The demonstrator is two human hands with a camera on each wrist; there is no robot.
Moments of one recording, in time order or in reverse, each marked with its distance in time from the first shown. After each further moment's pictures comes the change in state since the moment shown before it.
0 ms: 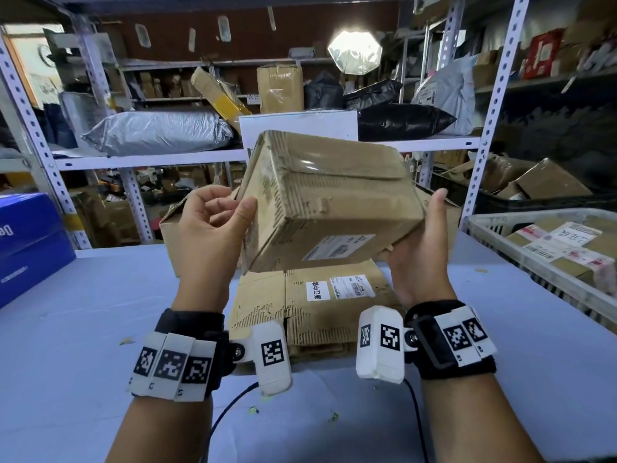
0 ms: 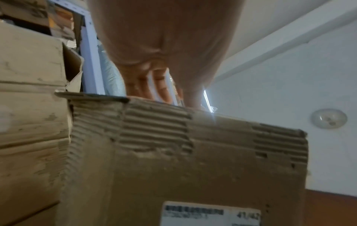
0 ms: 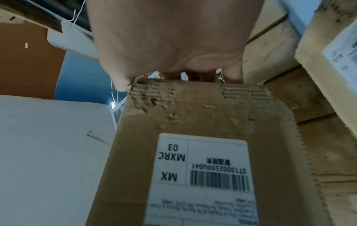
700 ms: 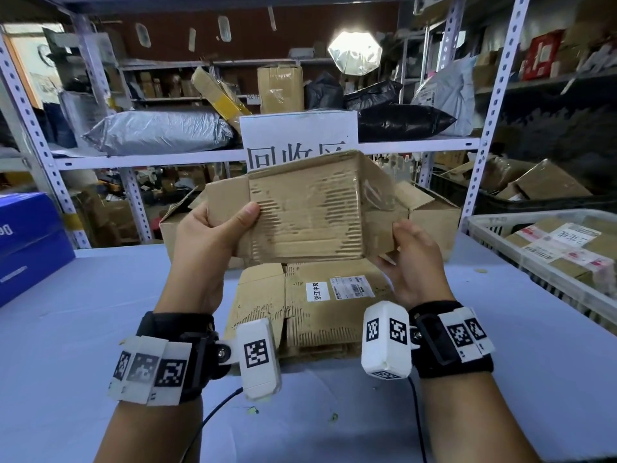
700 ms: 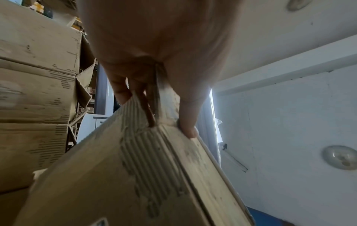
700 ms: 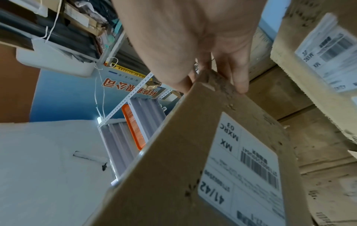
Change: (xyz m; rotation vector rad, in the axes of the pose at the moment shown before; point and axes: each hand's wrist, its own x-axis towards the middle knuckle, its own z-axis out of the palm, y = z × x) left_hand 0.006 -0.004 -0.011 -0.144 -0.120 -0.167; right_hand 0.014 0.017 -0.016 -0.085 0.218 0.166
